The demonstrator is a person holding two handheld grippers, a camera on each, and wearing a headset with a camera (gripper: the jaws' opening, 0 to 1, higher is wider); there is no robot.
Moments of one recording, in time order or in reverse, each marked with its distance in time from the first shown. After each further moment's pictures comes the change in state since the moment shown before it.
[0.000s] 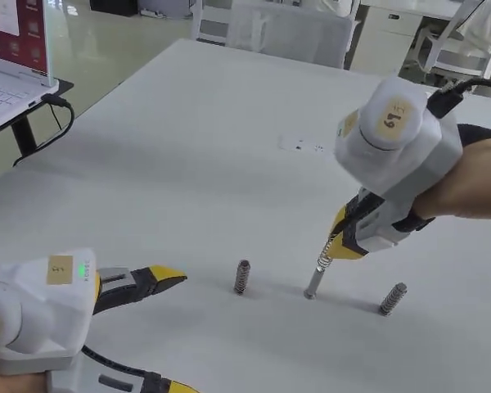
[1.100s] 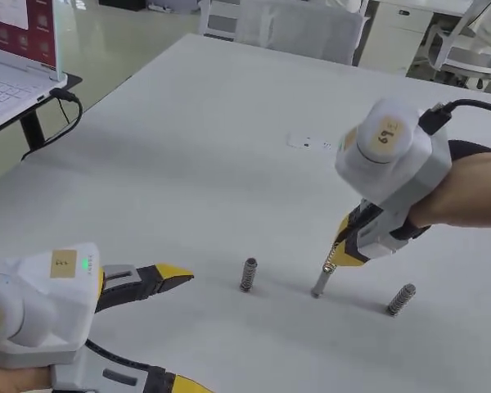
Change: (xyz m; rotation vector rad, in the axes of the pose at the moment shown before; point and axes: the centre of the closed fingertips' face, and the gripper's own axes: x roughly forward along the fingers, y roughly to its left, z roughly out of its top) left arm -0.001 0.000 0.002 -0.015 -0.009 -0.006; right arm 0.023 -0.005 -0.011 0.023 0.022 0.036
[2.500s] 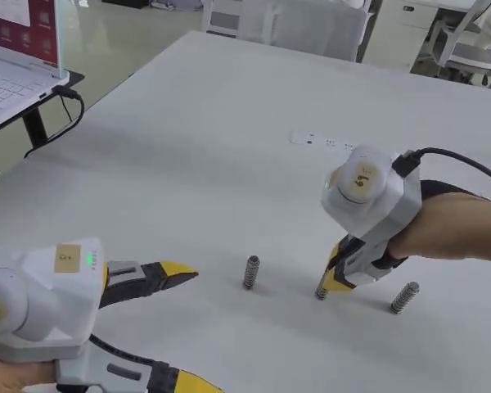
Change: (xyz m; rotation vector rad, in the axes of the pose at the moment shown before) left arm 0.000 -0.001 0.001 0.005 0.003 -0.006; right arm 0.047 0.007 -0.015 0.023 0.015 0.038
